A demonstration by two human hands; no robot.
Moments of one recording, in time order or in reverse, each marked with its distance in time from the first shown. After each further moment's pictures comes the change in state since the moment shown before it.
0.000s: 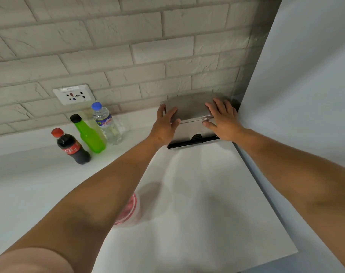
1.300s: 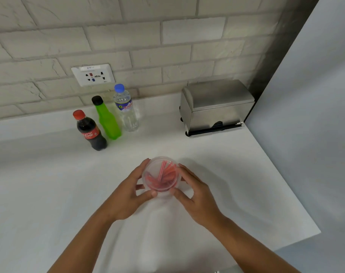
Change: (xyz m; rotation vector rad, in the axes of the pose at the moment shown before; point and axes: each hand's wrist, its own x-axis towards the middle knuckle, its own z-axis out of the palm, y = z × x) left_hand -0.248 -0.153 -0.085 -0.330 -0.268 -0.004; right_hand -0.208 -0.258 0.084 0.961 0.149 -0.073
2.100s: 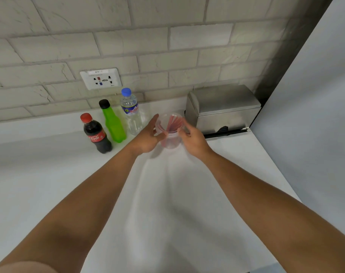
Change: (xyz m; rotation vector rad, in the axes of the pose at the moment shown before) left_hand 0.182 0.019 -0.046 -0.033 0.106 -0.073; right_hand 0.188 0.042 -0.011 0.040 0.017 0.197
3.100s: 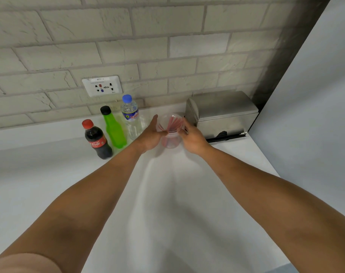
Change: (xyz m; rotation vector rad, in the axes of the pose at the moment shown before) left_hand 0.026 0.014 -0.001 -0.036 0.067 -0.077; right_hand 0.017 -0.029 -0.010 -0.164 -0.083 0.060
